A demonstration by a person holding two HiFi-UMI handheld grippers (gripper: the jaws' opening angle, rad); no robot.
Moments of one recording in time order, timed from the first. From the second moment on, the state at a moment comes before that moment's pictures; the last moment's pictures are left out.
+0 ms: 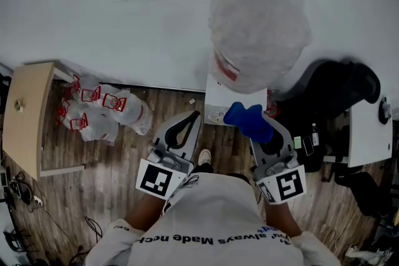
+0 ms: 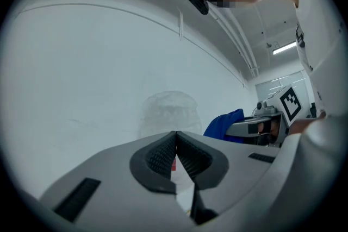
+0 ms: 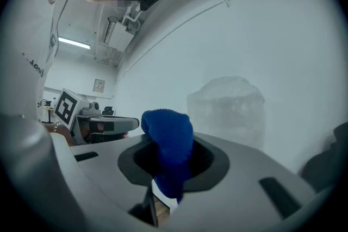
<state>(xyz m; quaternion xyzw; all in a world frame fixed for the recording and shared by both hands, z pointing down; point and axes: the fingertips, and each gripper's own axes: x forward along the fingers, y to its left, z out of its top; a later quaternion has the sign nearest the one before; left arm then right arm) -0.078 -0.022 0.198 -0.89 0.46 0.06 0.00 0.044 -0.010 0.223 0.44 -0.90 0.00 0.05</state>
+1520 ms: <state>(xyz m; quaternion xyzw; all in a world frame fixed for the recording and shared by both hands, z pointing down) -0.091 -0.115 0.326 -0.89 0.45 -0.01 -0.03 -0.039 -0.170 0.453 0.49 -0.84 -0.02 0.22</state>
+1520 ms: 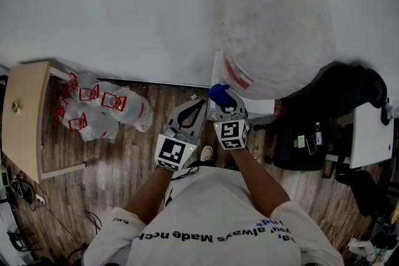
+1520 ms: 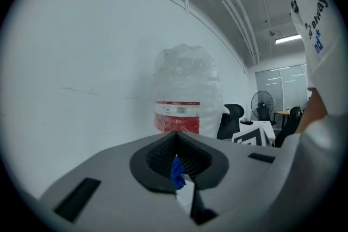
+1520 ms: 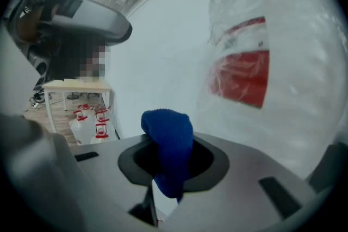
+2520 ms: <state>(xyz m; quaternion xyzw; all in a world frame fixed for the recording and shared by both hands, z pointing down) -0.102 -0.123 0.354 -0.89 0.45 -0.03 -0.05 -0.034 -0.216 0.584 0.49 -0.79 0.05 0.36</state>
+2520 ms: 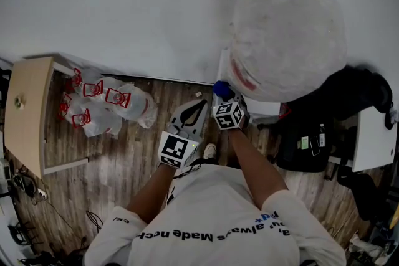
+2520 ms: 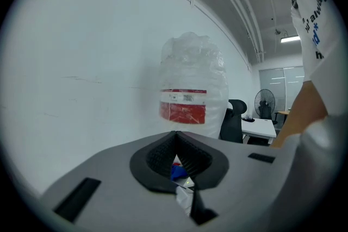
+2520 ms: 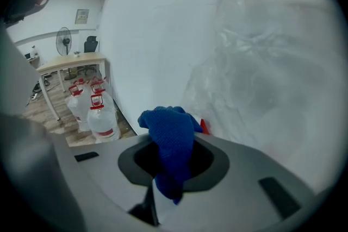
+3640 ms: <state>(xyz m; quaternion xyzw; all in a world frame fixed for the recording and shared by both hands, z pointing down) -0.098 -0.096 0.357 -0.89 0.45 -0.04 -0.05 -0.039 -0.145 0.596 0.44 -0.81 0.06 0.38</state>
